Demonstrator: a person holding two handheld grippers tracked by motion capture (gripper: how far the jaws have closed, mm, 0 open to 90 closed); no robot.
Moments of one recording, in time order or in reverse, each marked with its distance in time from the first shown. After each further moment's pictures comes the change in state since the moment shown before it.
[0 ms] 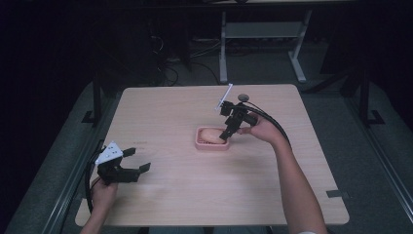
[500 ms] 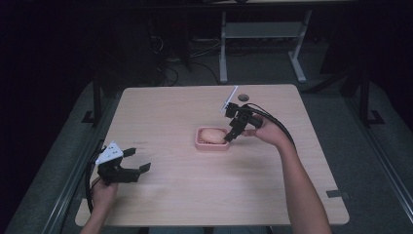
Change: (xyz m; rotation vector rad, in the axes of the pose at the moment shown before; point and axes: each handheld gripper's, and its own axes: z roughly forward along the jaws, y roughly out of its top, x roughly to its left) left arm 0.000 0.000 0.000 0.008 -0.001 0.006; right arm 0.002 -0.015 -0.004 0.005 -0.006 0.024
